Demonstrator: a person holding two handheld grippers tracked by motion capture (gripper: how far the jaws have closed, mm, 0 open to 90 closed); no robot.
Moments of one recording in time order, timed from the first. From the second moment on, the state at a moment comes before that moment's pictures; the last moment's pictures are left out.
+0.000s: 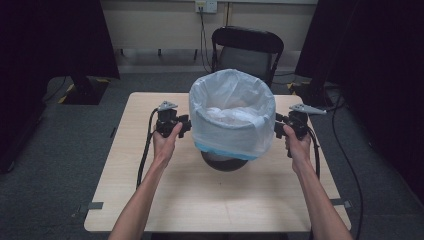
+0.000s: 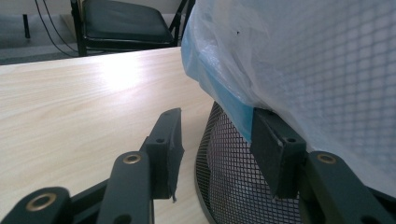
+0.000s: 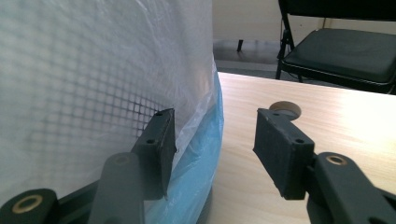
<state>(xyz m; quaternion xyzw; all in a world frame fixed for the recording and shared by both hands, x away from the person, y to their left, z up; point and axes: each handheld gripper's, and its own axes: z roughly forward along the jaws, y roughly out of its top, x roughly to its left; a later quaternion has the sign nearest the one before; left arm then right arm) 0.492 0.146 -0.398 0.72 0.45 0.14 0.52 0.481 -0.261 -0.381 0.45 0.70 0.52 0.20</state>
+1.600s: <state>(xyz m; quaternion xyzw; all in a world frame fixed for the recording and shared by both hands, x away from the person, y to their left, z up) 0.364 0.191 -0.402 0.73 0.39 0.12 0.55 0.393 -0.247 -0.377 0.35 0.76 0.54 0.12</state>
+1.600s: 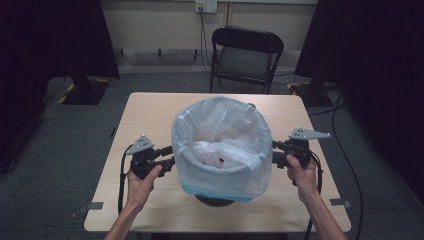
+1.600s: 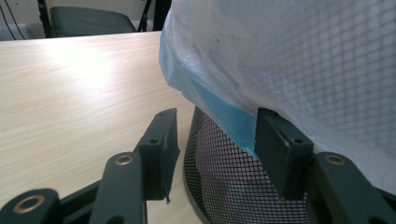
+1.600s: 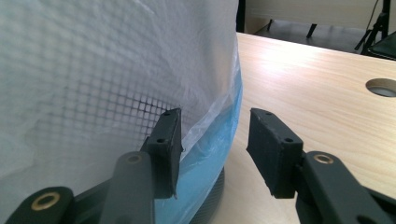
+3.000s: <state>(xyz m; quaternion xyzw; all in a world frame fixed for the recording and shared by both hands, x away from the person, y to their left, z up) 0.339 0.234 -0.299 0.70 0.32 0.14 0.62 0.394 -0.250 -0.295 0.32 0.72 0.59 0.14</state>
